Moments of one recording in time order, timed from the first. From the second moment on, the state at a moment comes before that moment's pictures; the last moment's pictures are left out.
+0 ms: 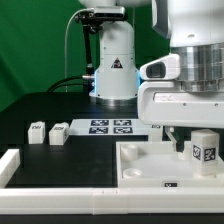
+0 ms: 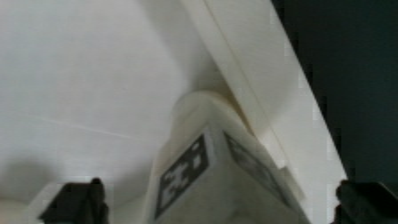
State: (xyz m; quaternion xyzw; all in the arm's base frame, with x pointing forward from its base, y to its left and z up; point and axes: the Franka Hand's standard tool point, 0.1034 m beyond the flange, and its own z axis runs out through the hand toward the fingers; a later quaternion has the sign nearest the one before) arm 0.606 0.119 0.062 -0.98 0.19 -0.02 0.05
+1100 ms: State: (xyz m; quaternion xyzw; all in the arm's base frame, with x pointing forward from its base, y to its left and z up) arm 0.604 0.118 0.060 -1.00 0.00 -0.03 0.04
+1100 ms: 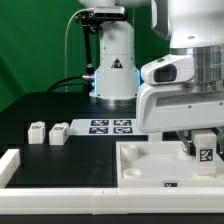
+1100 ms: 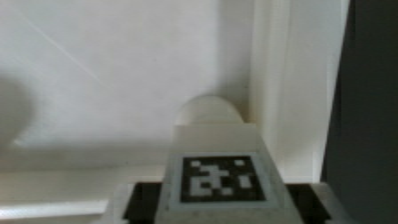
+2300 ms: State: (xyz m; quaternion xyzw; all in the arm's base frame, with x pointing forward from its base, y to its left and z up) arm 0.603 0.123 0.058 -0.86 0.50 -0.01 0.05
